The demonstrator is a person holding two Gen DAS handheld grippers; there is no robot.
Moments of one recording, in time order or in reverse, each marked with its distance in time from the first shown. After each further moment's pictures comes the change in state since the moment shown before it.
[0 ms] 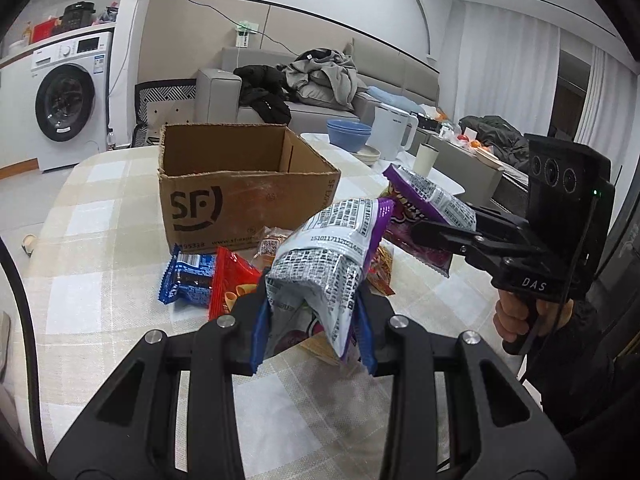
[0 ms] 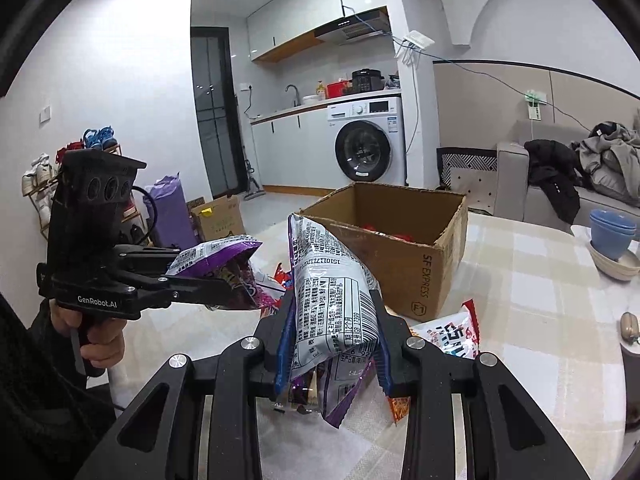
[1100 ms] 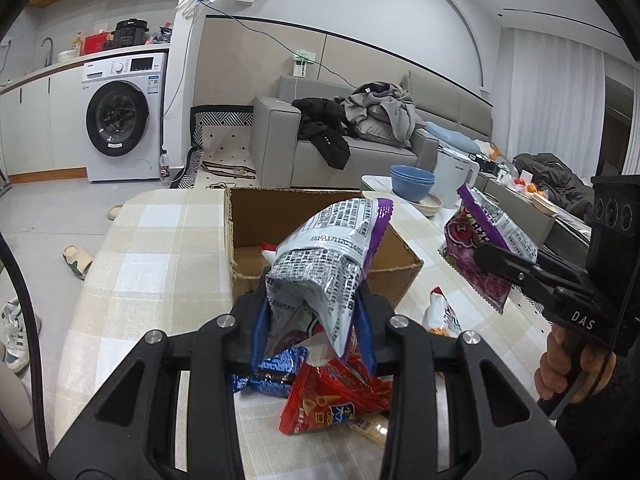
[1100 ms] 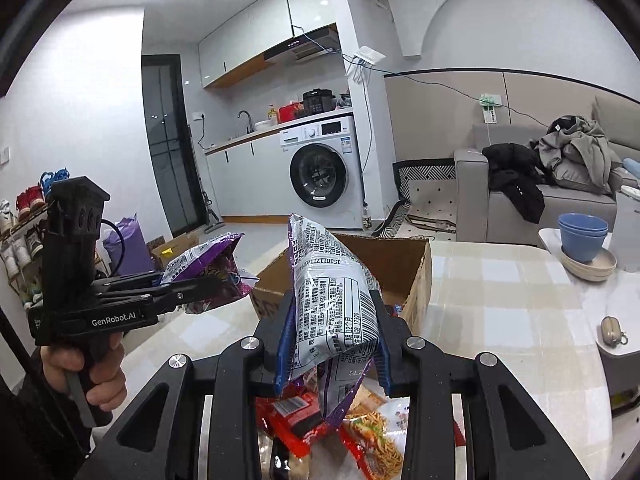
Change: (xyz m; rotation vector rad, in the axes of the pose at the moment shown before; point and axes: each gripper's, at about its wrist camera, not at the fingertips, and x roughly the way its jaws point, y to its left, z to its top) left arm 0.002 0.036 0.067 -0.072 -0.110 0.207; right arm 0.017 -0.008 0.063 0.108 -0.076 -0.139
